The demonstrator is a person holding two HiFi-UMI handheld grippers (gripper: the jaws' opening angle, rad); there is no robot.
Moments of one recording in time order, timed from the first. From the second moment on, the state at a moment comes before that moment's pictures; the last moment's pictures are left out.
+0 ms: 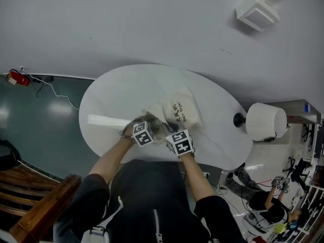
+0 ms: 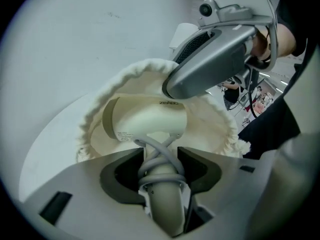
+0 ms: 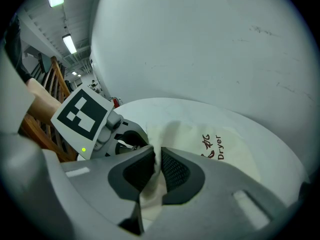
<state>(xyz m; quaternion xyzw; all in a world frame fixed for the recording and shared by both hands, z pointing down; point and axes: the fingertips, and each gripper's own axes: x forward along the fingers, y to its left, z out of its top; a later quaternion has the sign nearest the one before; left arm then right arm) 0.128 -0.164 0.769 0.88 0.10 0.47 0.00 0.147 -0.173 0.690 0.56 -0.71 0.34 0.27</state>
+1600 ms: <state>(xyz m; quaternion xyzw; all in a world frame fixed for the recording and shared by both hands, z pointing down) 0.009 -0.186 0.721 0.90 -0.01 0.43 0.07 0.142 -0.182 0.705 0.58 -0.69 0.35 0.26</state>
